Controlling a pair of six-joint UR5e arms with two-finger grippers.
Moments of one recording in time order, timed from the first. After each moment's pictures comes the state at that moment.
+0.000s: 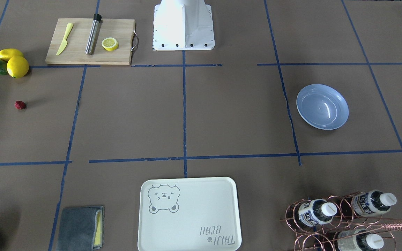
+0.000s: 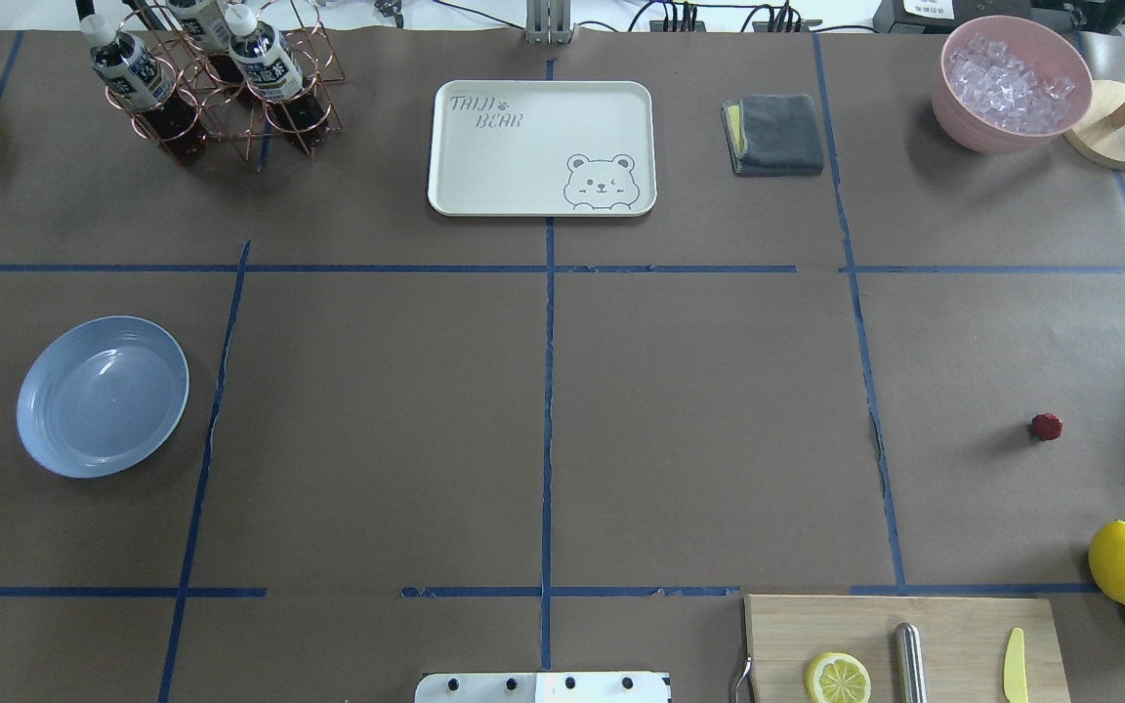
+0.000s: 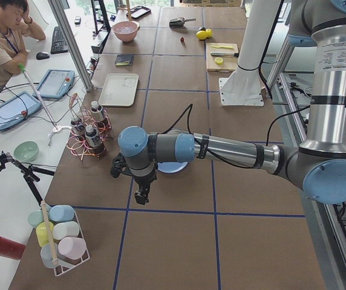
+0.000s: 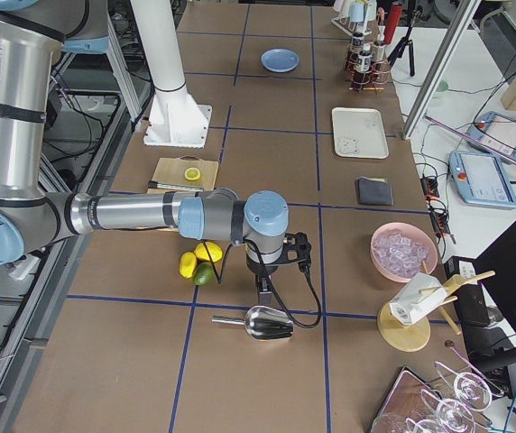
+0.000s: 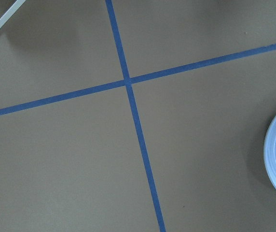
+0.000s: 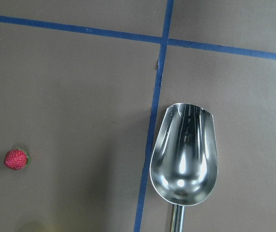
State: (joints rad) left arm -1.56 -1.58 -1.72 -1.37 -2.36 0.26; right arm 1.58 -1.77 1.86 -1.69 2.34 -0.15
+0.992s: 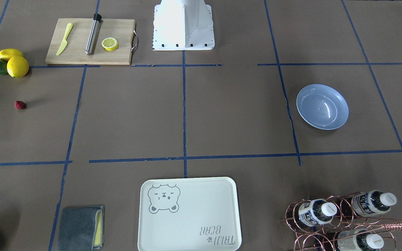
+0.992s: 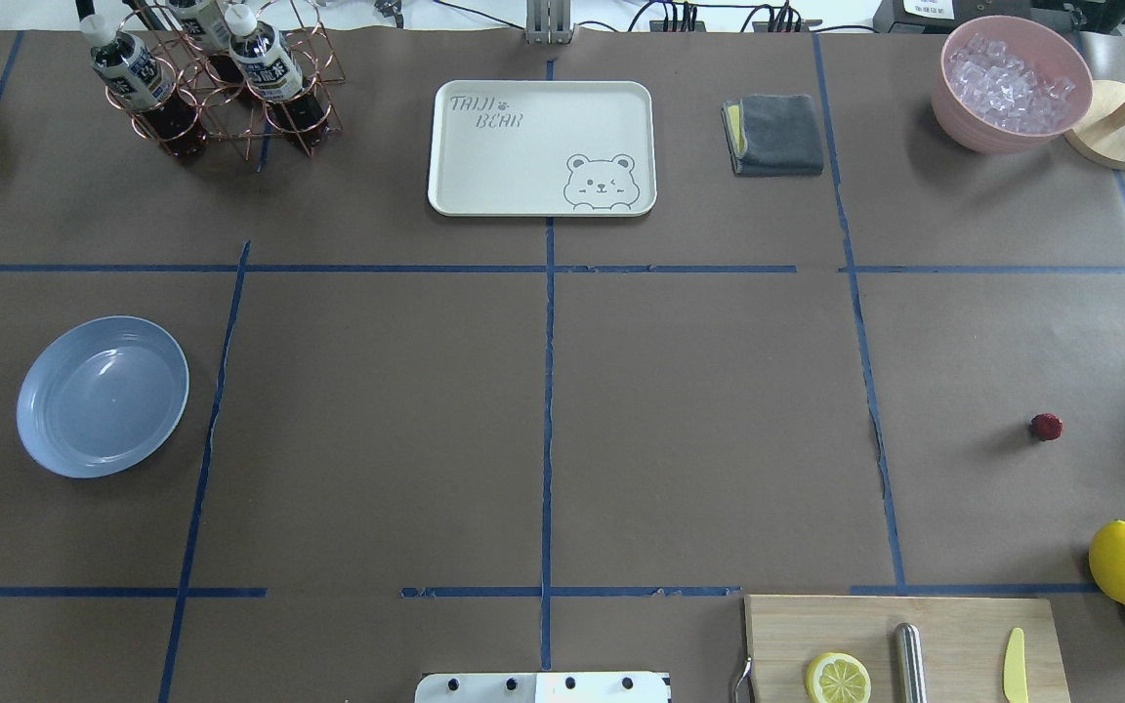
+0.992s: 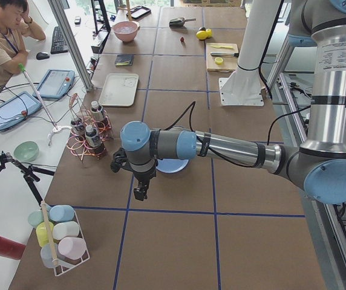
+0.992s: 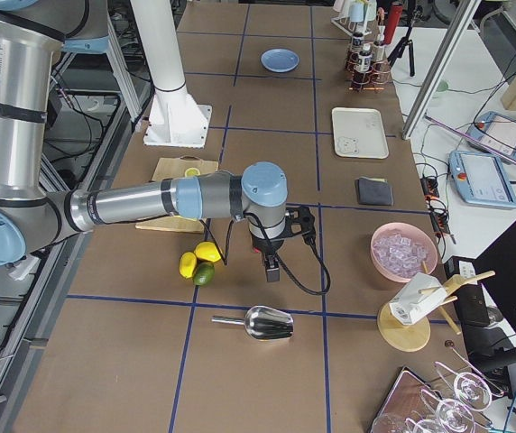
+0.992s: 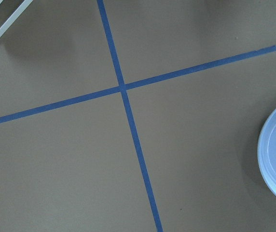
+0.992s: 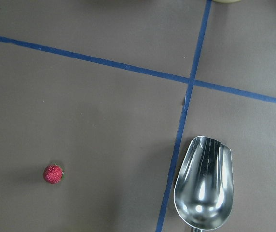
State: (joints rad) left arm -1.56 -1.58 -1.76 -1.42 -2.36 0.25; right arm 1.57 -1.75 1.98 -1.69 2.35 -0.14
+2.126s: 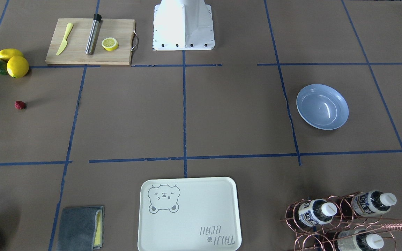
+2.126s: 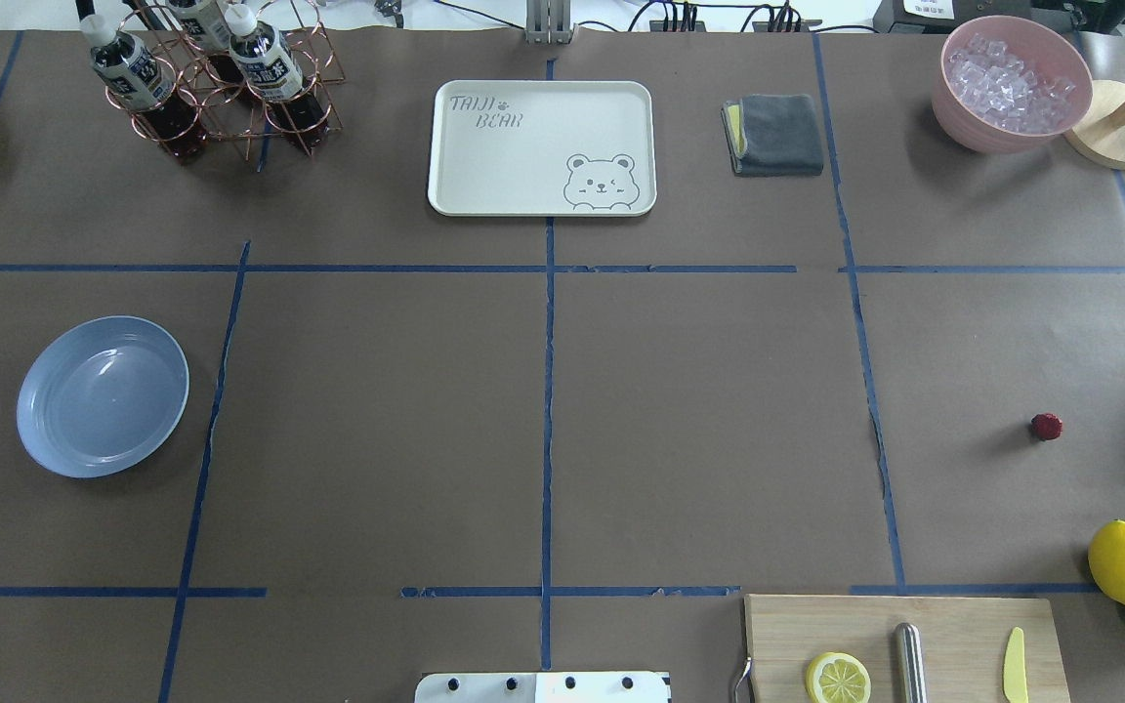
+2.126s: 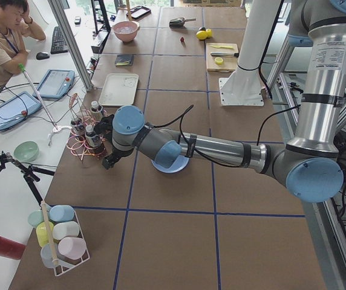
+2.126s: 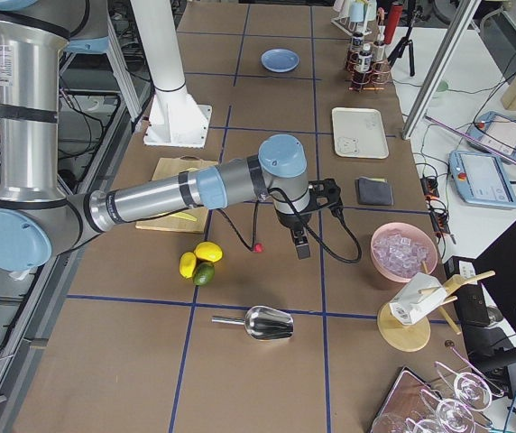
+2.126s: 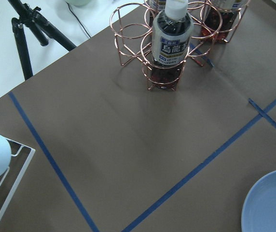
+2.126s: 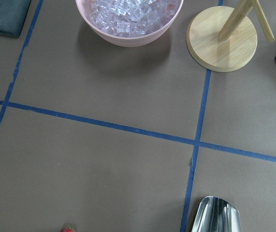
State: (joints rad) left arm -1.52 -1.65 -1.62 -2.02 -2.57 0.23; right arm 1.57 -1.66 1.94 -1.54 2.36 0.03
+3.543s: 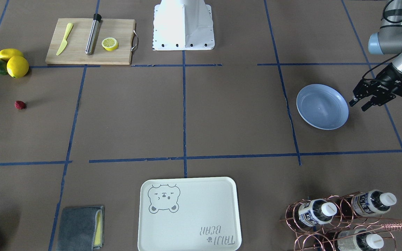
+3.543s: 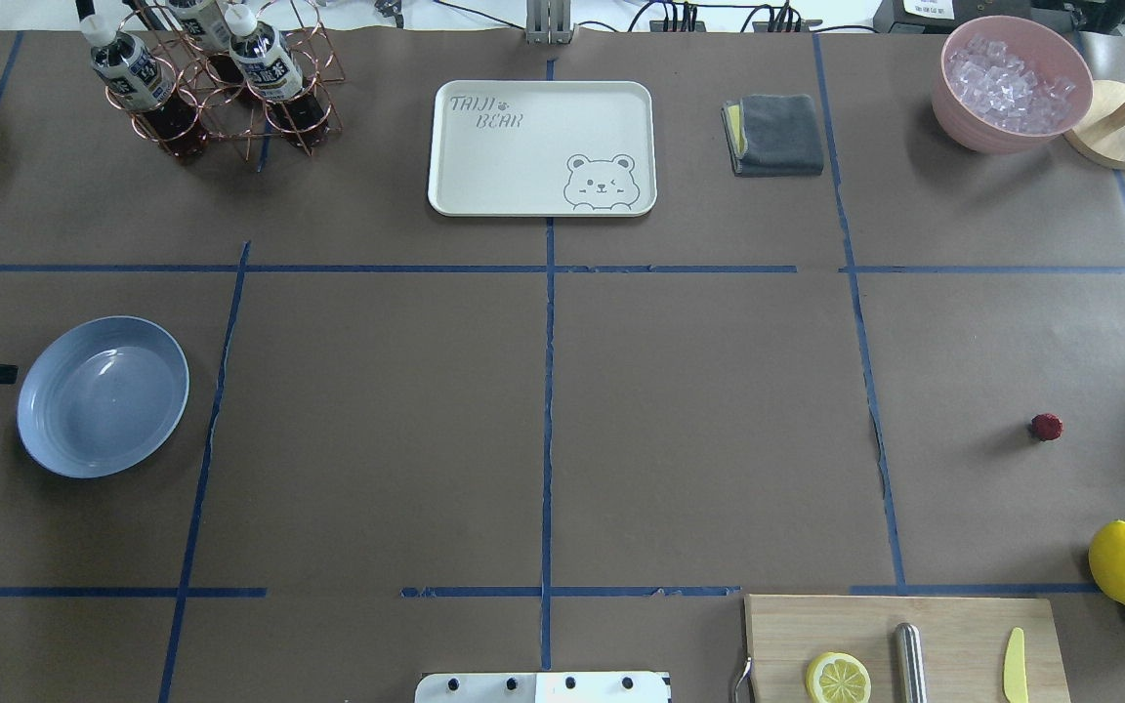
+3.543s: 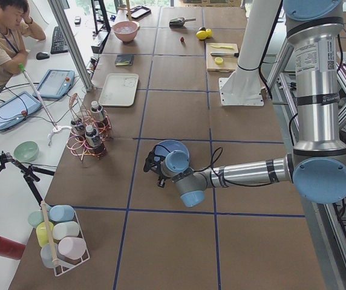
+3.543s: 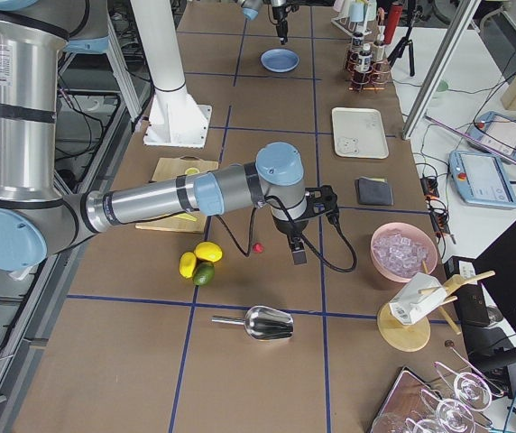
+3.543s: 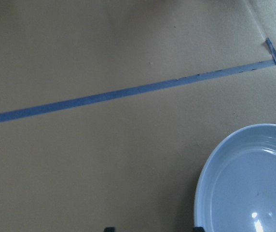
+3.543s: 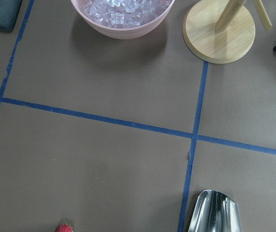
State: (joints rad) left arm -1.01 -1.43 -1.41 -2.87 -2.23 -0.81; right arm 1.57 -1.68 1.93 -1.53 2.36 0.03
